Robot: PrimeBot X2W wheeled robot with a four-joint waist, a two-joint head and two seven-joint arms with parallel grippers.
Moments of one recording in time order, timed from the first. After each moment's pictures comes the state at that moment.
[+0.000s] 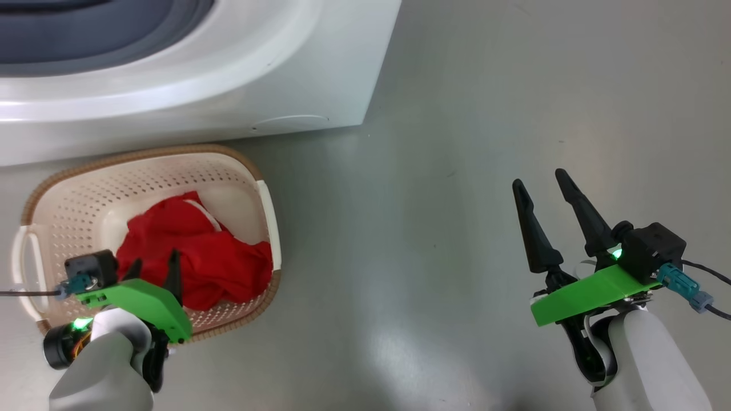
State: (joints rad) left arm -0.75 0.16 -0.49 1.24 -0.74 -0.13 -0.25; right arm -0.33 -0.10 0.08 0.21 0.27 0.13 -0.25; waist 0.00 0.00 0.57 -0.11
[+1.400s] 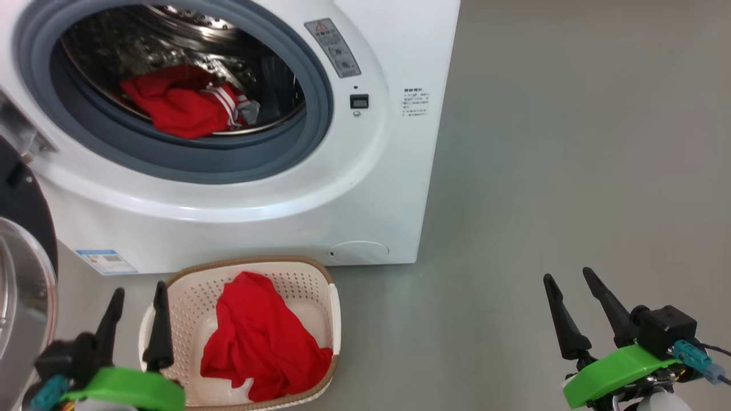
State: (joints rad) left arm -0.19 0.12 -0.02 0.40 -0.34 -0.13 -0.25; right arm -0.12 -0.16 0.05 0.27 0.30 0.13 -0.25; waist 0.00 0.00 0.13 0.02
